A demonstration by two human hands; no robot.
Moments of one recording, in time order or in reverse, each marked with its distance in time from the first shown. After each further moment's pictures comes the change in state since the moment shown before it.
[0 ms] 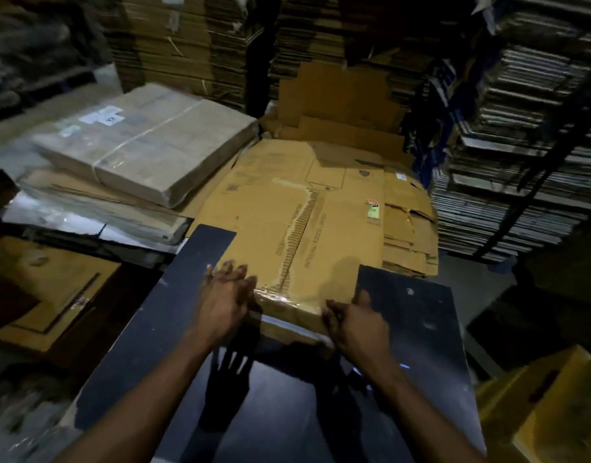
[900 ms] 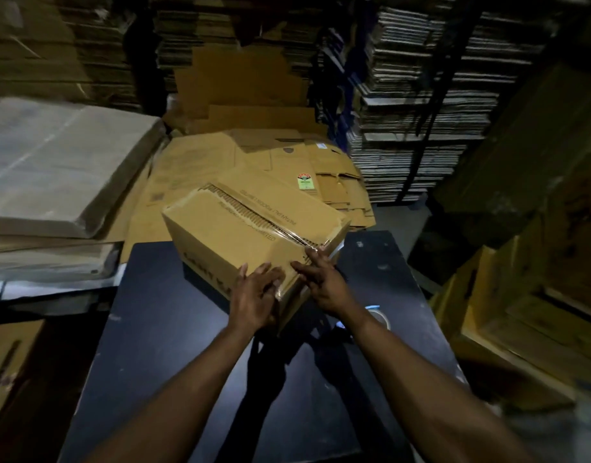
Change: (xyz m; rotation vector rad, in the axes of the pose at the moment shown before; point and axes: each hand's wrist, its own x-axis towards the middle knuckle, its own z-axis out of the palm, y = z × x) left_hand 0.022 0.091 0.051 -0.605 -0.004 0.233; right_hand 0.035 0.042 0.077 0.446 0.172 -0.070
